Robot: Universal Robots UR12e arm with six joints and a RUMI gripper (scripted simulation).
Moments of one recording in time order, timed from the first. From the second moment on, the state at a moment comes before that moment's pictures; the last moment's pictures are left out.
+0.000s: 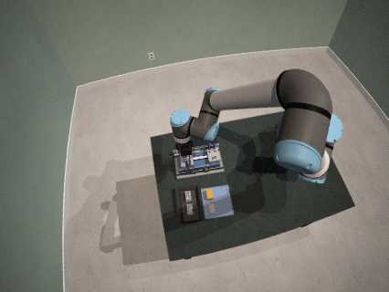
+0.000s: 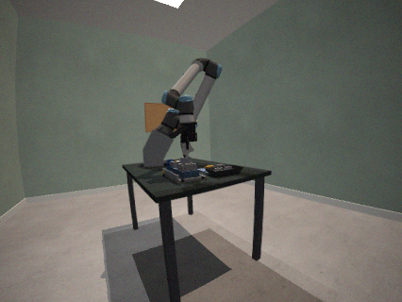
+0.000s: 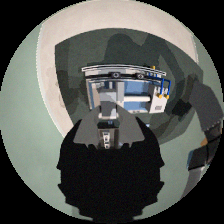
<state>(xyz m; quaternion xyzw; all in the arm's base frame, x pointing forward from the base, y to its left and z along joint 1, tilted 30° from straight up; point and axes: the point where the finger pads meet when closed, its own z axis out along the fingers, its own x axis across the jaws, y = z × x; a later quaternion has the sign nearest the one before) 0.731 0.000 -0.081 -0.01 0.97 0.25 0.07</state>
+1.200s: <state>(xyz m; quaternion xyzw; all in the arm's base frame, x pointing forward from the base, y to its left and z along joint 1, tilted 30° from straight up) 0.731 0.002 -0.086 -0.01 0.97 0.25 0.07</state>
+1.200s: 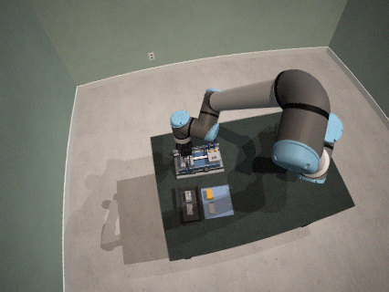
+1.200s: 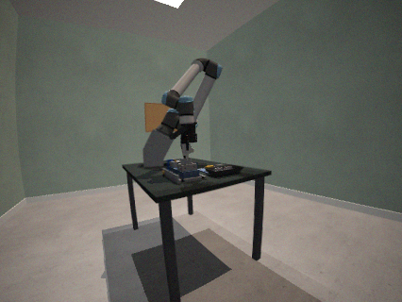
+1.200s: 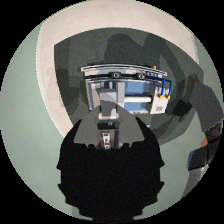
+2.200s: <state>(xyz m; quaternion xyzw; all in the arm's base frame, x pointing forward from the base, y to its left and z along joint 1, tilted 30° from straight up) 0.733 0.007 -0.094 -0.01 0.97 0.25 0.07</state>
